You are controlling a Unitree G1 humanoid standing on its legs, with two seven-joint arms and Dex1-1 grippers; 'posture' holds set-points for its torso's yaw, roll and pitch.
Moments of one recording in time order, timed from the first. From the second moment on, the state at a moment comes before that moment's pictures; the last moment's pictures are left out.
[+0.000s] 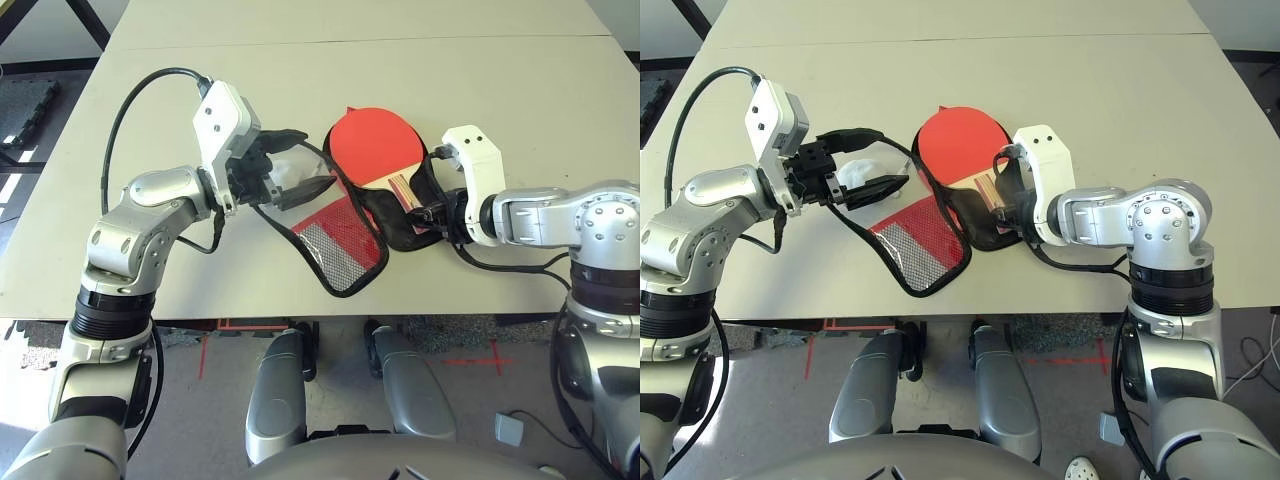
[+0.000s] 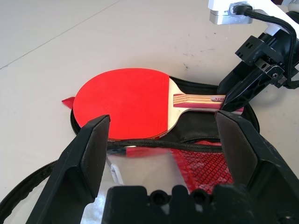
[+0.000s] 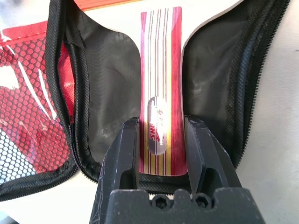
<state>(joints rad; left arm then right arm) -0.54 0.59 -0.02 -0.27 -0.51 0.61 -0.81 -0.65 -0.54 -0.09 -0.22 1.23 1.60 -0.32</state>
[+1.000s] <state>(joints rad) -0.37 0.96 0.26 -0.26 -0.52 0.67 -0.92 -0.65 -0.88 -0.10 -0.14 1.18 1.34 0.26</state>
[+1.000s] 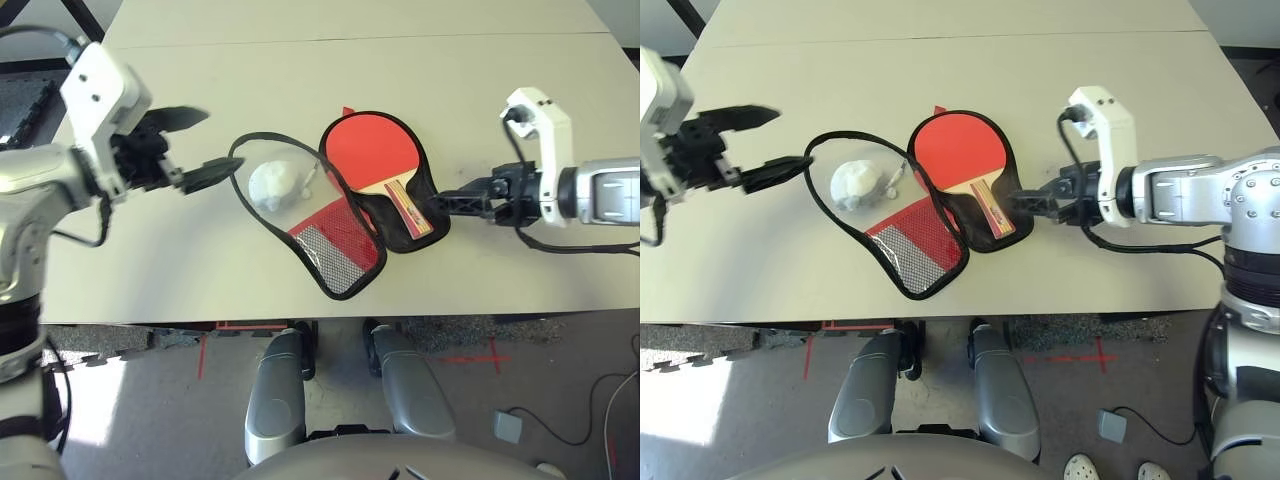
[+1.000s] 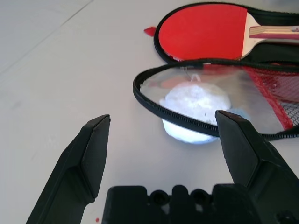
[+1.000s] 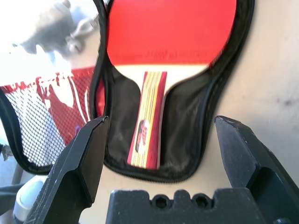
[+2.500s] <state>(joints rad) -0.71 0.26 -0.22 -0.17 -0.45 0.59 -0.75 -0.56 -0.67 -0.34 0.07 0.70 0.89 0.44</state>
